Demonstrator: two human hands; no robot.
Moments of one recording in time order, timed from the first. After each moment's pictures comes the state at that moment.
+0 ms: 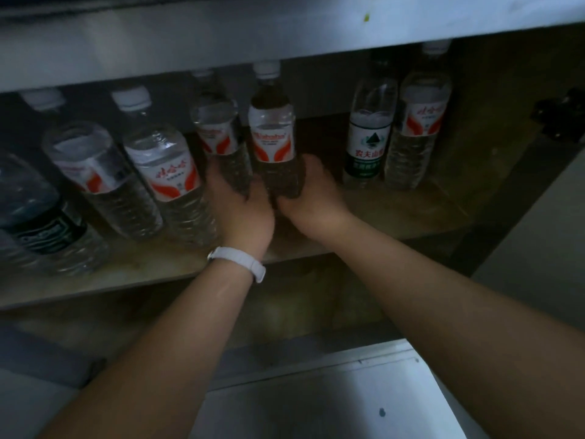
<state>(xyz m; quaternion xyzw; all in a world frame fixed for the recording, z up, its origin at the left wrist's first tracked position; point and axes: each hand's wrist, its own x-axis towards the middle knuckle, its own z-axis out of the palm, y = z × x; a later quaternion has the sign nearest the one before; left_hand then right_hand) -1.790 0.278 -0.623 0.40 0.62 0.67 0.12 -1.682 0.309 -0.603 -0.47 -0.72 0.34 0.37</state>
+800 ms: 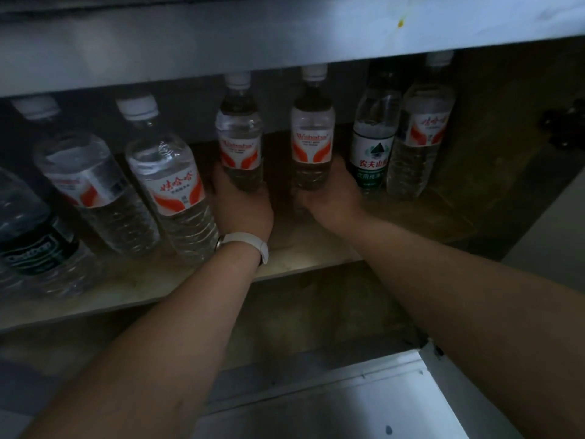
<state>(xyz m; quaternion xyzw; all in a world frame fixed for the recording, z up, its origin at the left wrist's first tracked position) -1.818 0.329 -0.642 0.40 0.73 0.54 0.04 -1.674 0.357 -0.628 -0.56 -0.68 0.27 0.39</state>
